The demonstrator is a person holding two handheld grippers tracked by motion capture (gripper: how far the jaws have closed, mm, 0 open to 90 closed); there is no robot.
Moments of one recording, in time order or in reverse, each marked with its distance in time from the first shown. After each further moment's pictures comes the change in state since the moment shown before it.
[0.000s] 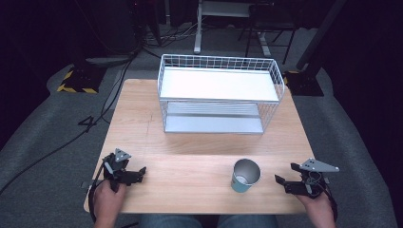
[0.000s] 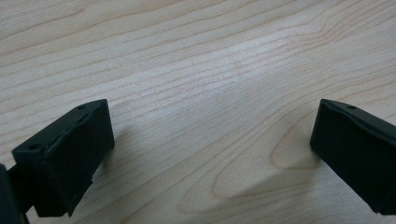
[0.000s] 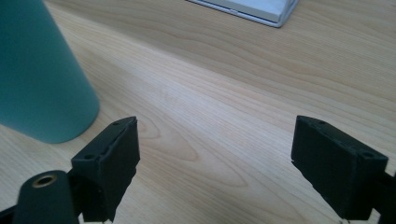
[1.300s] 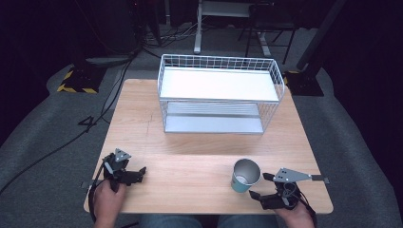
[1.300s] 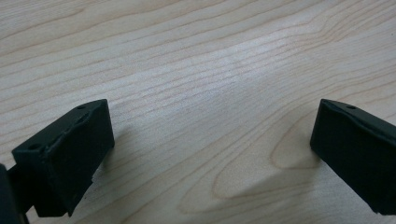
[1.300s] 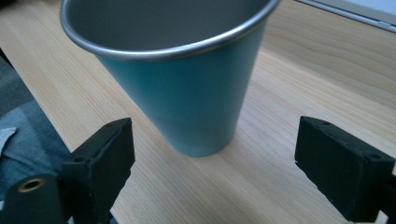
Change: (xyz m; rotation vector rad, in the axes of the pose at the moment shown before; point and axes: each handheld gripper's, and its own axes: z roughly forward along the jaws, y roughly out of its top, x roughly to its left) left arm 0.000 0.000 0.000 0.000 0.000 0.000; right arm 0.076 0.010 0.020 0.011 0.217 -0.088
